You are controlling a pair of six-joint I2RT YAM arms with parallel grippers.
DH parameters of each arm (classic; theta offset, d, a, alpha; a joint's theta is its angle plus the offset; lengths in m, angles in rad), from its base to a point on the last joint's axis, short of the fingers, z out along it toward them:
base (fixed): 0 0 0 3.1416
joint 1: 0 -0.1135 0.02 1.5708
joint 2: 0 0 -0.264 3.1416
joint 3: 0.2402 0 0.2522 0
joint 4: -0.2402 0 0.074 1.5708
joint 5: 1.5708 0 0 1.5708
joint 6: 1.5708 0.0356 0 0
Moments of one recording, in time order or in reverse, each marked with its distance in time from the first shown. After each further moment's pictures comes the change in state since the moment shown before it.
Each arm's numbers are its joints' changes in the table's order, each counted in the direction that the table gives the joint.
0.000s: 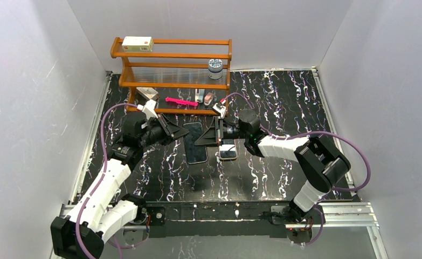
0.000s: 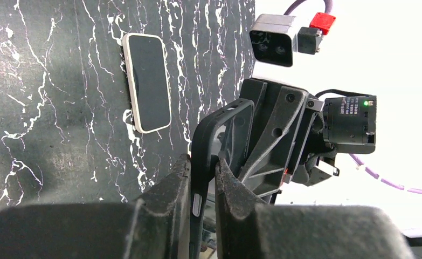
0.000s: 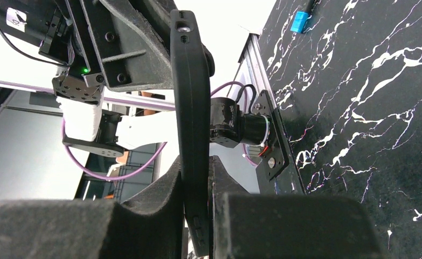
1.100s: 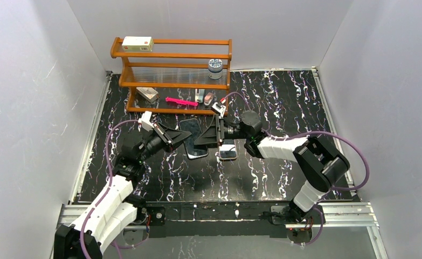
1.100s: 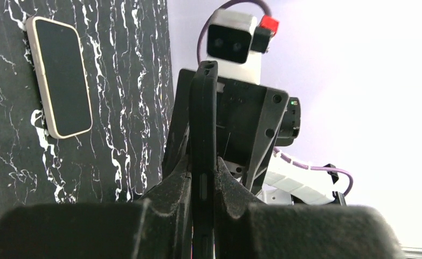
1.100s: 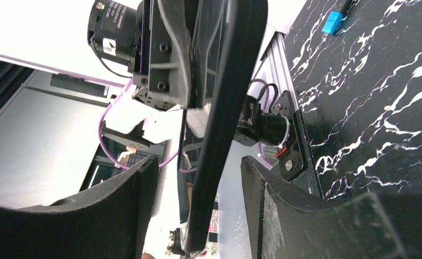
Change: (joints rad) left arm 0.001 -0.138 -0.331 0.528 0.087 -0.419; right arm -0.005 0.021 -0.001 0.151 -0.027 0.074
